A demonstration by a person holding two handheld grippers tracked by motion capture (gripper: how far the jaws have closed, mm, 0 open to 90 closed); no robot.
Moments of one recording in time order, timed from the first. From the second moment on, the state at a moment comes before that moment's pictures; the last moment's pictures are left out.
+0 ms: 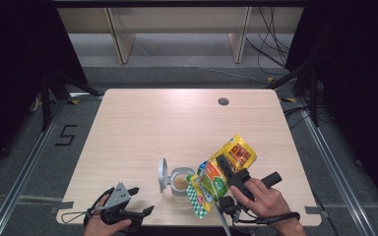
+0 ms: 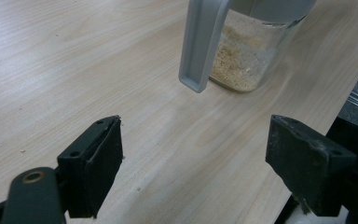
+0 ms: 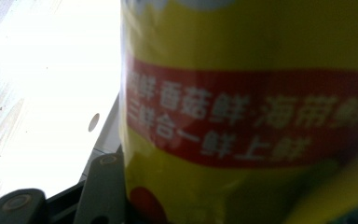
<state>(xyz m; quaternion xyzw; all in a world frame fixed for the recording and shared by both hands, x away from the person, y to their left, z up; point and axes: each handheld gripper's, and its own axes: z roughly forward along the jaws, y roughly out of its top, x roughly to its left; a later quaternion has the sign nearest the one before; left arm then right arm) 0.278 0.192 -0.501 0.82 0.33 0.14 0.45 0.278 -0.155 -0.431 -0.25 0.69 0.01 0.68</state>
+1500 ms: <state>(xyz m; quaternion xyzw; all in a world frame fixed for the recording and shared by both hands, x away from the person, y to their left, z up) 0.278 0.193 -0.500 0.82 0.33 0.15 0.45 0.271 -0.156 -0.426 -0.27 0.68 -0.02 0.68</state>
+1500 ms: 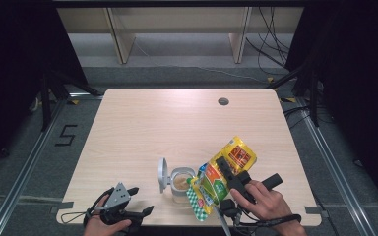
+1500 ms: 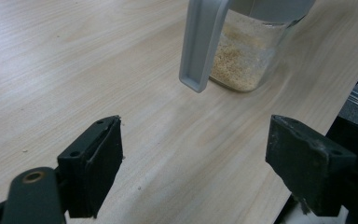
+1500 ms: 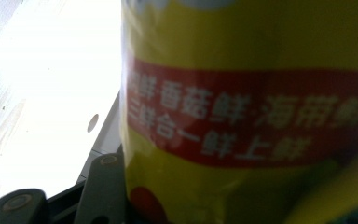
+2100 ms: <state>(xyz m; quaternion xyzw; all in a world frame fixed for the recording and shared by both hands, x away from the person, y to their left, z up) 0.278 0.192 -0.501 0.81 0.34 0.14 0.45 0.274 -0.155 -0.427 -0.27 0.68 -0.02 0.68</state>
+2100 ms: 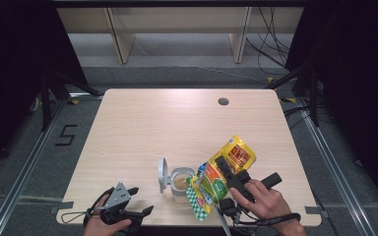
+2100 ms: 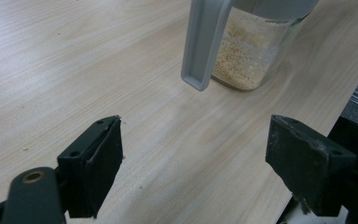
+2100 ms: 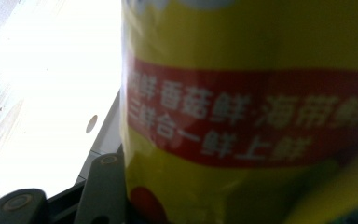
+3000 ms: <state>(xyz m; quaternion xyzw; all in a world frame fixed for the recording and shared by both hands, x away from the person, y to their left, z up) 0.279 0.194 -0.501 0.81 0.33 0.15 0.45 0.275 -0.155 -0.428 -0.27 0.68 -0.02 0.68</state>
